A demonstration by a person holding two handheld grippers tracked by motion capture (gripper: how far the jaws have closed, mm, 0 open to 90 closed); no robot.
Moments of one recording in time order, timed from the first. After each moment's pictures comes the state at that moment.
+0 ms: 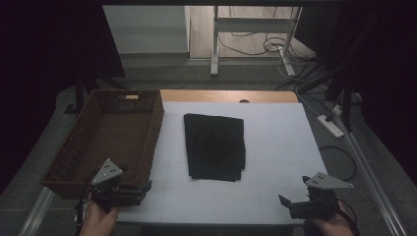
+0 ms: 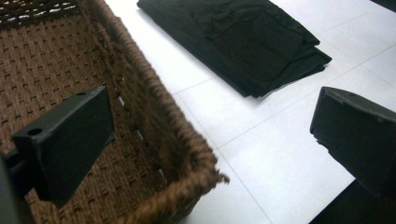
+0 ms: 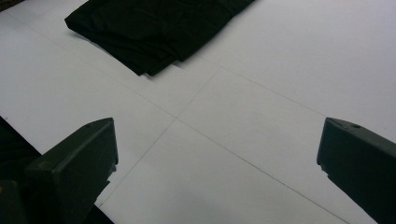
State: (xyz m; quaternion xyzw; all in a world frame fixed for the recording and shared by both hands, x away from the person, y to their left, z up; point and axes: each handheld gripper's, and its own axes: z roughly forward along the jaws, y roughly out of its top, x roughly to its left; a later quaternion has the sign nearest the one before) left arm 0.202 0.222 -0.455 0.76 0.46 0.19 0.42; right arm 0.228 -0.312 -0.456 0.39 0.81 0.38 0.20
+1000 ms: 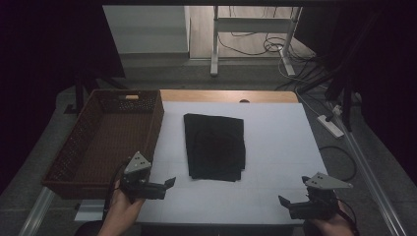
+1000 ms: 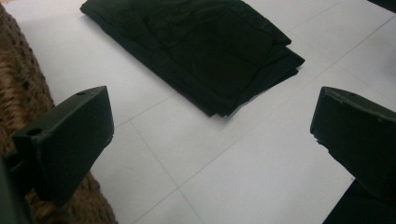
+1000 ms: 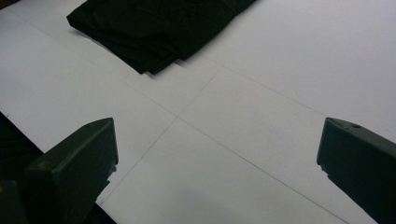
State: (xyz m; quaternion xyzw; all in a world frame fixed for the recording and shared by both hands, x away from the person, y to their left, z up) left arm 0.233 0.171 -0.457 0.79 0.42 0.16 0.42; right arm 0.228 -0.312 -0.456 0.39 0.81 0.38 0.20
